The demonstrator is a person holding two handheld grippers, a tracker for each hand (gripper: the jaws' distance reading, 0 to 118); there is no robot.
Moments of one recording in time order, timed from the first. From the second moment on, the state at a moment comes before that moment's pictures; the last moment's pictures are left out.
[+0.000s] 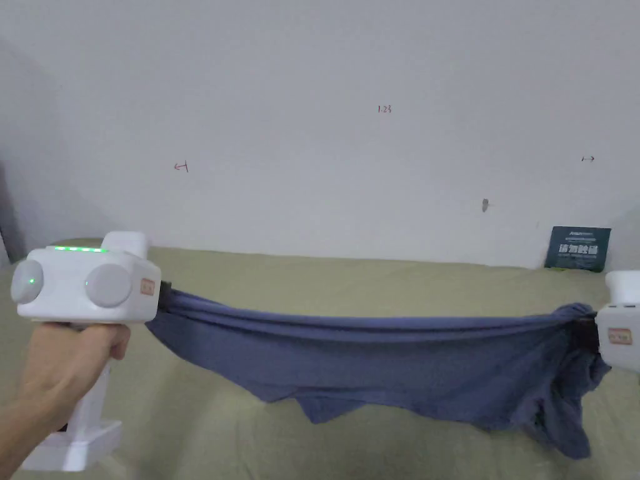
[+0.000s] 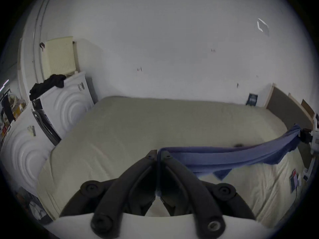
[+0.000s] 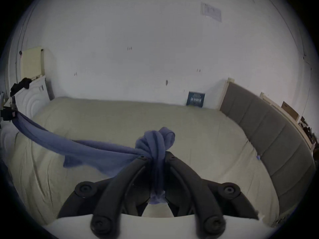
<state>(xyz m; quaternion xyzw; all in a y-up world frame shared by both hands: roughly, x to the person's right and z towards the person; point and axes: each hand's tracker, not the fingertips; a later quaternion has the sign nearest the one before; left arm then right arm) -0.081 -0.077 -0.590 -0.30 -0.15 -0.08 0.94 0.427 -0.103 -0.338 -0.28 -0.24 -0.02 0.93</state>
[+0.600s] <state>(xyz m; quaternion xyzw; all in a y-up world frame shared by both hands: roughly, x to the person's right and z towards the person) -0.199 -0.204 -0.357 -0.40 -0.19 -0.06 0.90 0.328 -0.221 -0.067 -0.36 -0.21 -0.05 0.91</state>
